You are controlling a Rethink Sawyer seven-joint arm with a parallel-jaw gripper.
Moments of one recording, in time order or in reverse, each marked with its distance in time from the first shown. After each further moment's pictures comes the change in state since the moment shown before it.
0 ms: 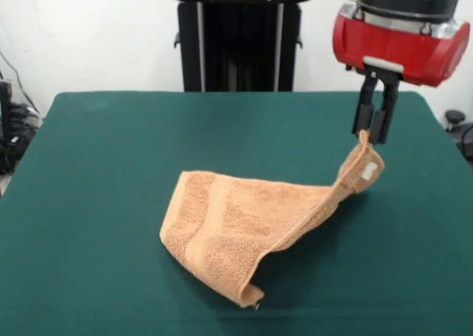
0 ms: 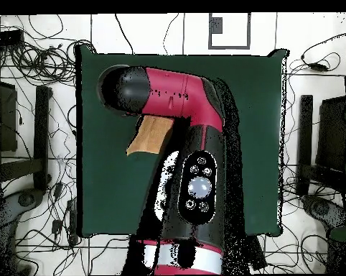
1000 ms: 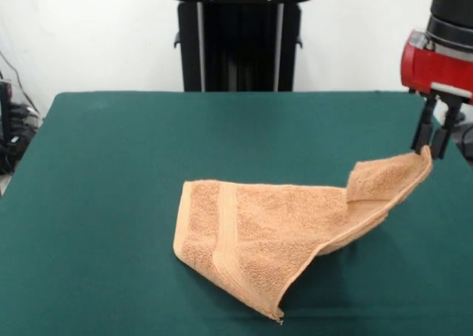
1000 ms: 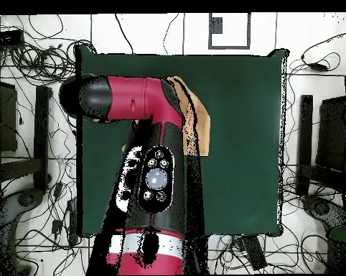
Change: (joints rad) arm 0.102 0.063 0.000 -0.018 -0.015 0.000 0.000
